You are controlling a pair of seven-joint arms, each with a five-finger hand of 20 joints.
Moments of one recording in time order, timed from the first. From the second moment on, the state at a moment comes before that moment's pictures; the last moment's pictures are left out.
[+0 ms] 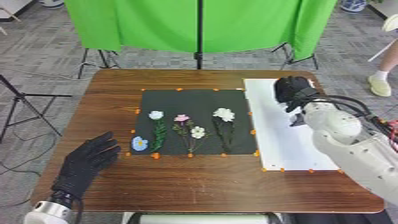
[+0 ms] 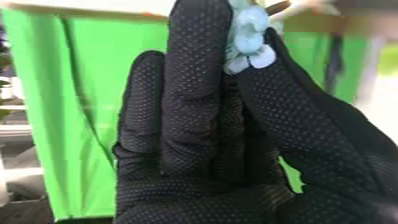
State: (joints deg) left arm 133.2 -61.7 -103.2 -116.5 39.5 -7.3 4.6; right arm -62.4 -38.3 45.6 -85.5 -124.3 8.2 9.9
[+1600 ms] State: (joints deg) left arm 132.5 -61.6 -103.4 -116.3 39.5 -8.0 4.1; right arm -85.3 -41.1 54.6 -103.1 -128.1 9.5 2.7
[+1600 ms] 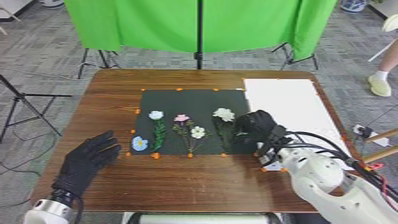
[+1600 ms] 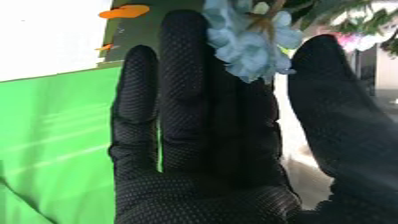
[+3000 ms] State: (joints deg) left arm 120.0 -60.2 -97.8 -115.9 74.7 -6.0 -6.6; right arm -108.9 -54.6 93.1 -110.0 -53.6 -3.2 1.8
